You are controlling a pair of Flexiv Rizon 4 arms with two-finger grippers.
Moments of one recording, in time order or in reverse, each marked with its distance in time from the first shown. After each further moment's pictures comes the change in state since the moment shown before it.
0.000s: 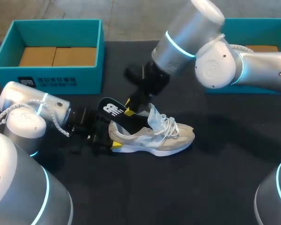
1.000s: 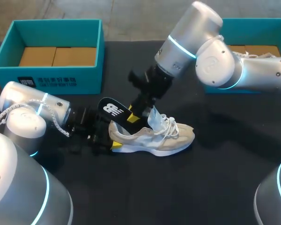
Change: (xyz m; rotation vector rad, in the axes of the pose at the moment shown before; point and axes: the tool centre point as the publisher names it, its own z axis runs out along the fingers) left arm 0.000 0.000 0.000 0.000 0.000 0.000; right arm 0.009 -0.017 0.016 -0.014 0.156 -0.034
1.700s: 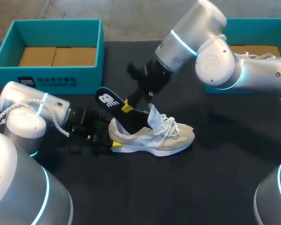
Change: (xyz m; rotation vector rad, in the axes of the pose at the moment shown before) left arm 0.000 0.000 0.000 0.000 0.000 0.000; right arm -0.009 0.033 -0.016 -0.104 -0.046 0.053
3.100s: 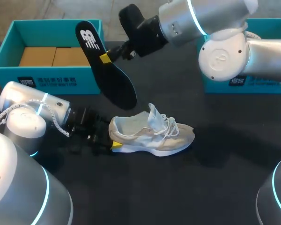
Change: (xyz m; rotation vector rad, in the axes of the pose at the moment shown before) left arm 0.000 0.000 0.000 0.000 0.000 0.000; right arm 0.037 0.155 -0.100 -0.321 -0.311 0.204
